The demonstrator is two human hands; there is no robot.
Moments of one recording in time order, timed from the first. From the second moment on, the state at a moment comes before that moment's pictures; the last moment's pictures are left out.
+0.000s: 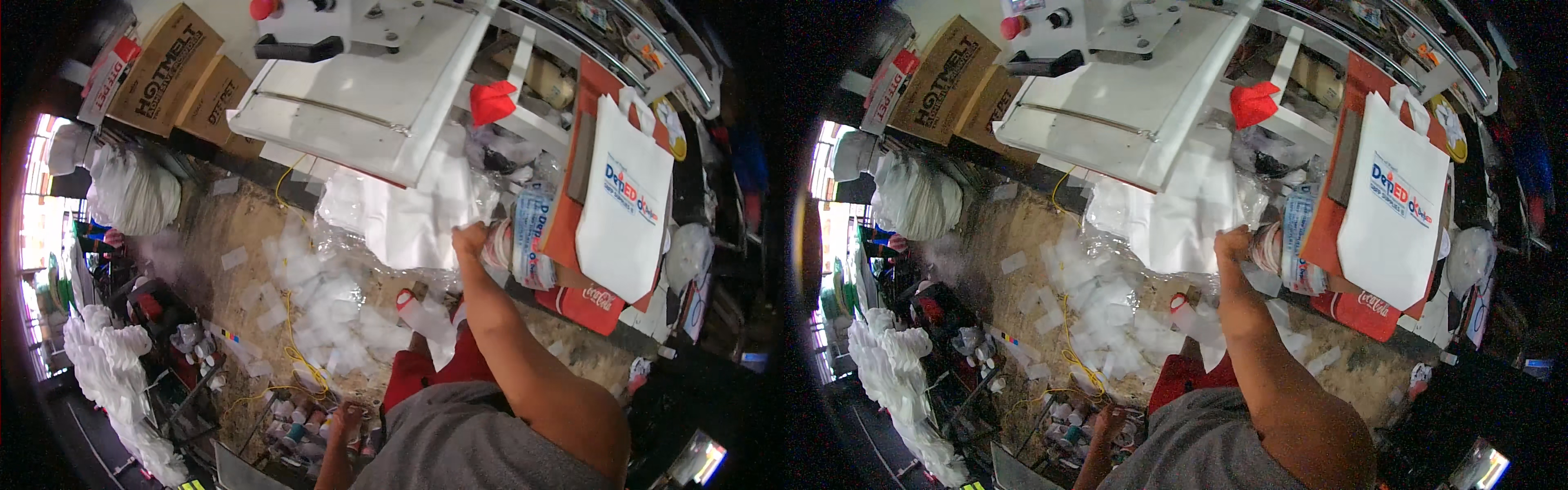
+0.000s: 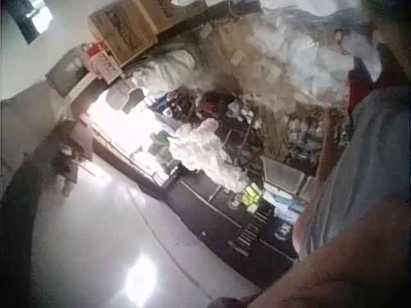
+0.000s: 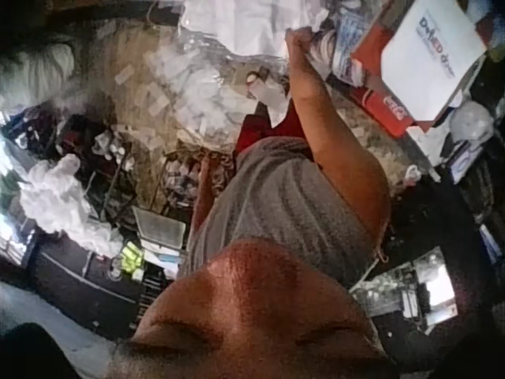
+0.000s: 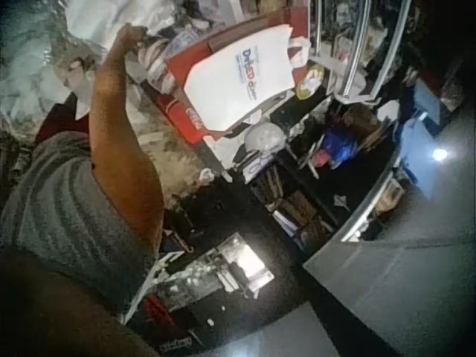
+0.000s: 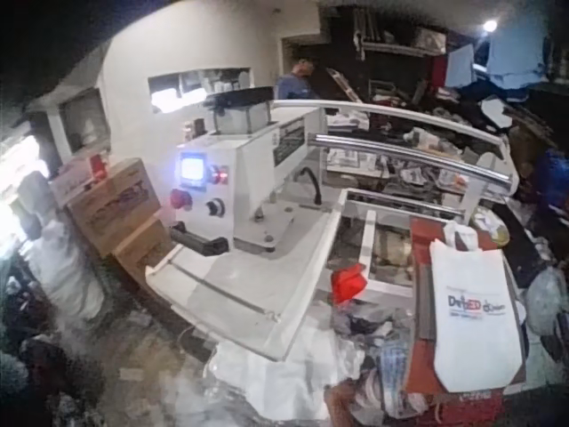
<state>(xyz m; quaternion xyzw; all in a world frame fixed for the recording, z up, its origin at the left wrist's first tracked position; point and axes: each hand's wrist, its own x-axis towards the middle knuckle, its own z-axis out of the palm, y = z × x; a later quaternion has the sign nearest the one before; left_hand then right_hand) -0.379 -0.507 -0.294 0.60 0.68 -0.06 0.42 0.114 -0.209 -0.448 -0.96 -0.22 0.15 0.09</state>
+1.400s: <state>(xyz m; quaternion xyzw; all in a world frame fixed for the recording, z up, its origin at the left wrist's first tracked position) 0.019 -0.196 0.076 0.72 0.25 0.56 0.34 0.264 -0.414 0.085 -0.74 -0.35 -0.08 0.57</state>
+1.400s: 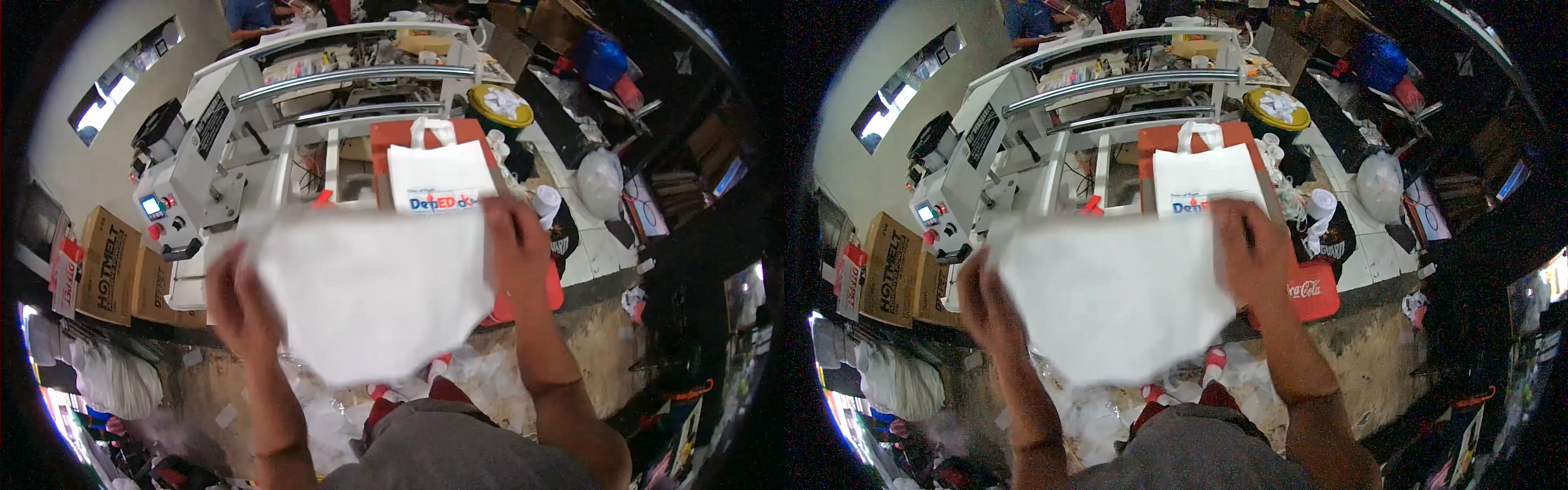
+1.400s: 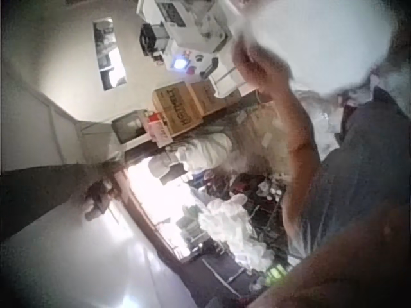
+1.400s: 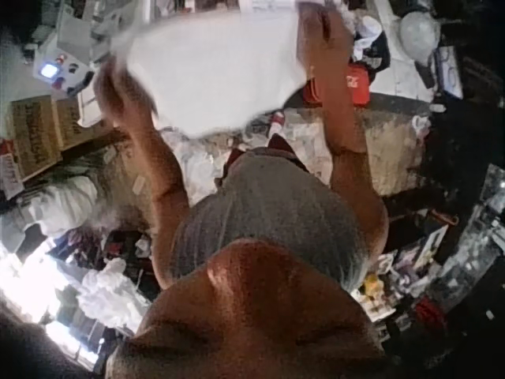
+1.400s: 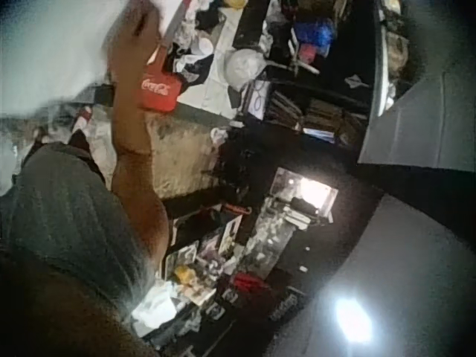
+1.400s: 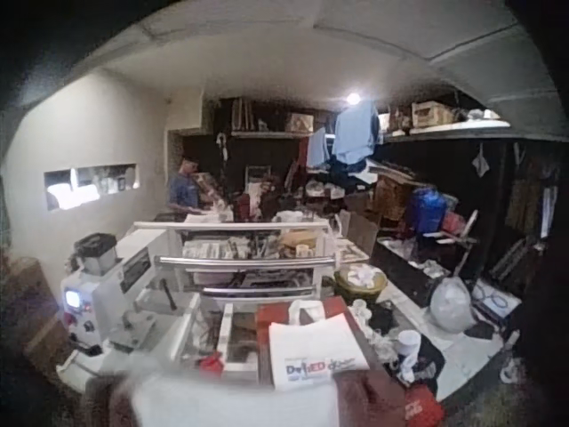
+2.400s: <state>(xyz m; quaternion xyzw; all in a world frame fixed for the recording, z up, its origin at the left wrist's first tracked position) 0.303 -0.207 -0.178 0.90 0.34 0.23 0.15 0.525 -0.437 -0.194 -0.90 -0.34 -0.10 0.27</state>
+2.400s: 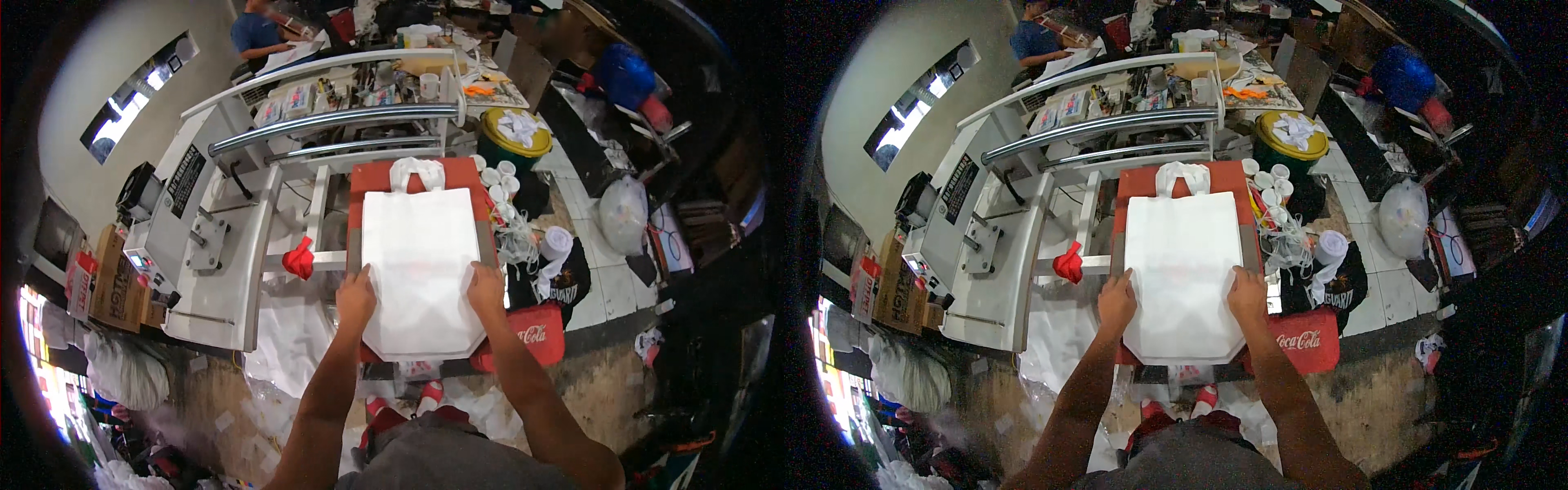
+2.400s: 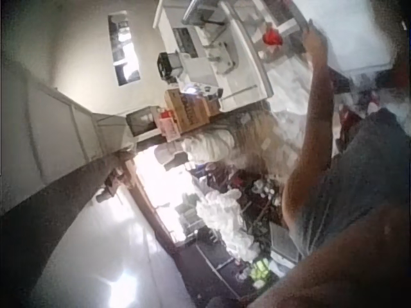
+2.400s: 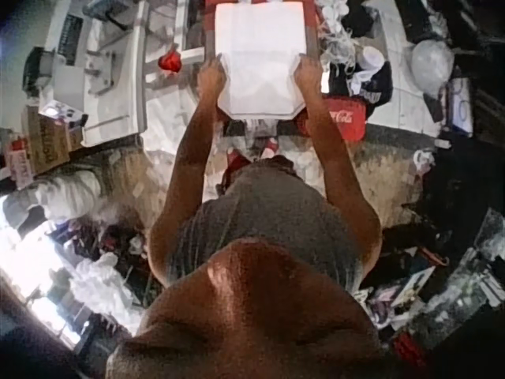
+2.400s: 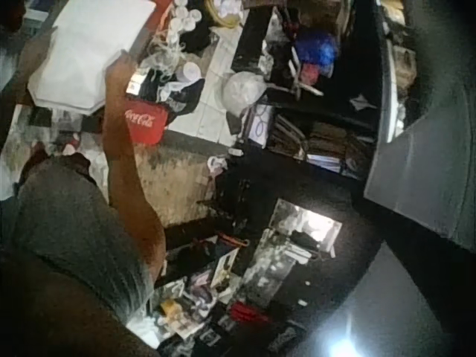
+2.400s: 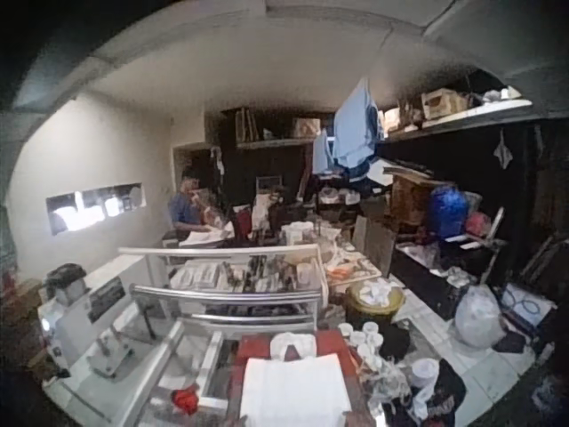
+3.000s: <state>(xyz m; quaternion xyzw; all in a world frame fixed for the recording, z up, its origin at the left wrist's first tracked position) 0.390 -0.207 -0.177 0.97 0.21 0.13 0.07 0.514 -0.355 -0.174 -0.87 -0.46 0.00 0.19</state>
